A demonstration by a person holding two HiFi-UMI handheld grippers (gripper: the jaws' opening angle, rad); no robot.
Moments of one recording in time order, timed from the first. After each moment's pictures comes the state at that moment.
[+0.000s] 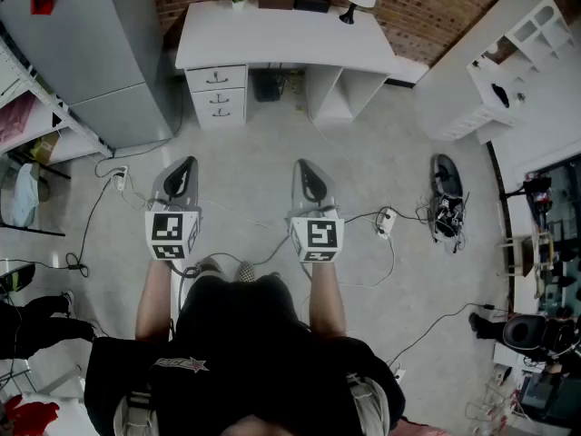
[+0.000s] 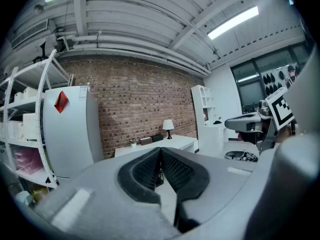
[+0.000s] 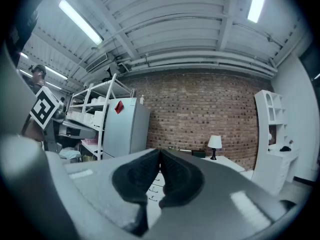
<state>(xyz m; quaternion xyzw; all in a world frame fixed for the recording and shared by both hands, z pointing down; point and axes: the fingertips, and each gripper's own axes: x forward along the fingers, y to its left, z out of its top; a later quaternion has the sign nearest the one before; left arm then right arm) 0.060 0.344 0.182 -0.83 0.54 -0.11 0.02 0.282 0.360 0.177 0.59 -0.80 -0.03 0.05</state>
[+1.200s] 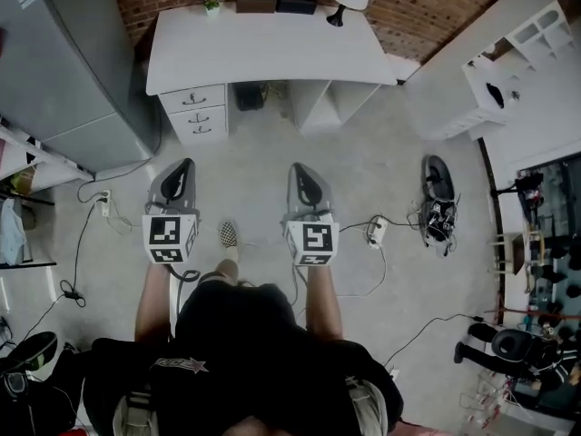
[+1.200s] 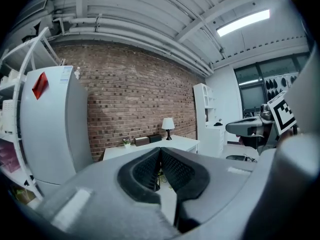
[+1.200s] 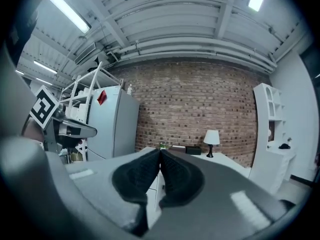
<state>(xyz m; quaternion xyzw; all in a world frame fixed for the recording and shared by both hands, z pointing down) 0.100 0.156 0.195 -0.85 0.52 -0.11 -0.01 0.318 0.186 0.191 0.62 -0.78 0.00 0.07</state>
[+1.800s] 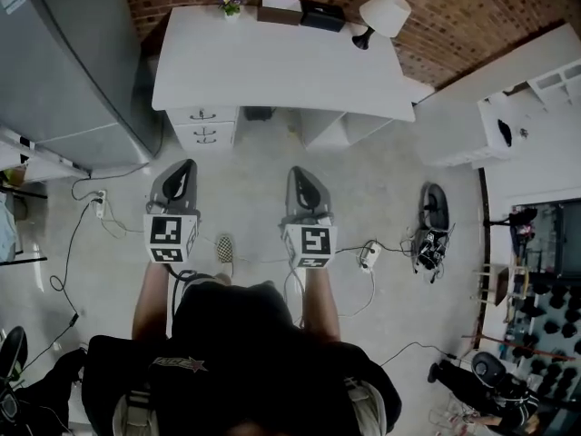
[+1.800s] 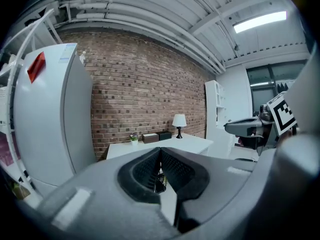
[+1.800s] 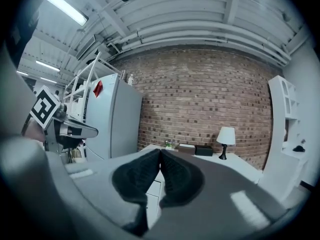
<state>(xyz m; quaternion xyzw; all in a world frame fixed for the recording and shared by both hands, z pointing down) 0.061 0.006 0.220 -0.83 0.54 -0.11 -0.06 0.276 0.021 0.207 0.58 -0.81 0.01 0.10</state>
